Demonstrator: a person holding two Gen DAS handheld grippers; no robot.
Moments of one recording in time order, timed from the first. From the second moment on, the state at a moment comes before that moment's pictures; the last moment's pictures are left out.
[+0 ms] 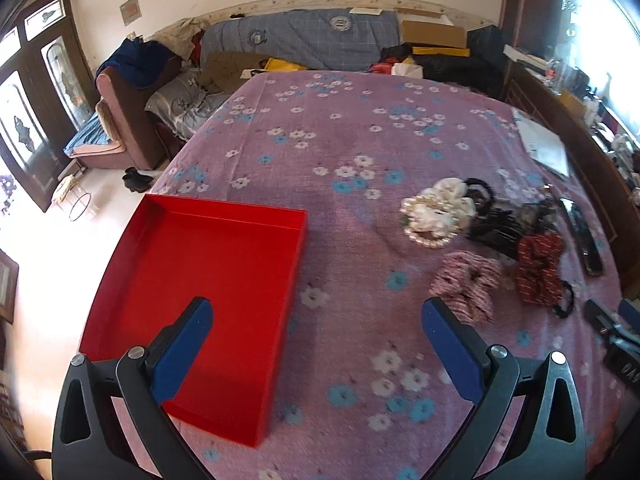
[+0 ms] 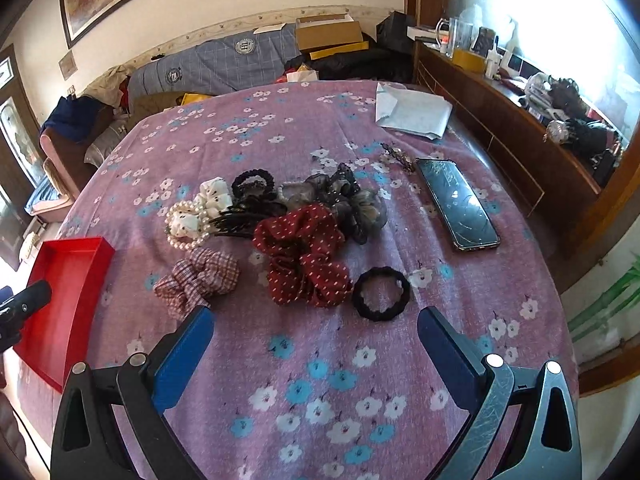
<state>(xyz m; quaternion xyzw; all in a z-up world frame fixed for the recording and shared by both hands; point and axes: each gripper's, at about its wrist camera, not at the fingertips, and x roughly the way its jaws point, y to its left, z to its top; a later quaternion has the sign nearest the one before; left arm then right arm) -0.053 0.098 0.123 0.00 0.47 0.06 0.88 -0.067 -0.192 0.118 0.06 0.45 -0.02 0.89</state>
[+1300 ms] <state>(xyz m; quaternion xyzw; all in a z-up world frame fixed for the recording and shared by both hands) -0.002 -0.004 0.075 0.01 0.52 -0.06 0.85 -0.006 -0.217 0.077 0.13 0.49 0.11 0.85</state>
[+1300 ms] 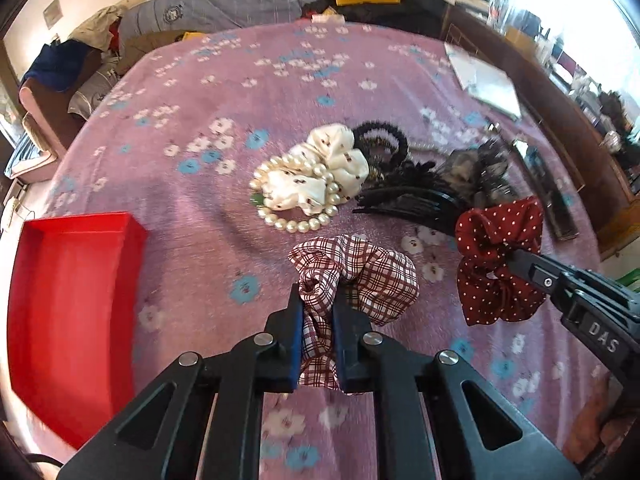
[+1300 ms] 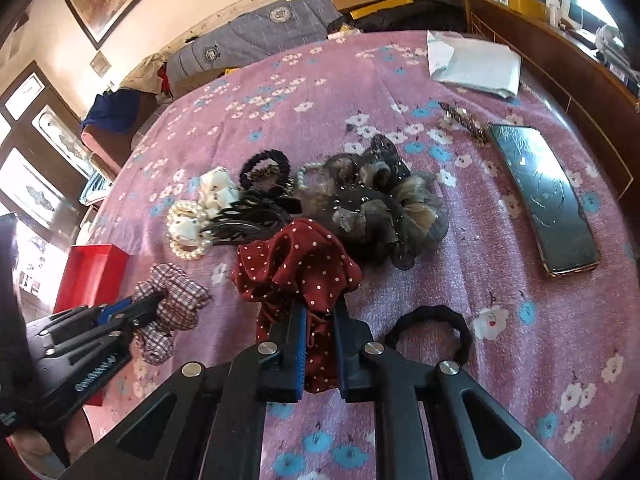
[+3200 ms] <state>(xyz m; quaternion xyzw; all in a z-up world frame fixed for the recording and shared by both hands) -0.014 0.307 0.132 0.01 0.47 0.17 0.87 0.012 0.091 0.104 0.06 0.51 0.27 0.81</state>
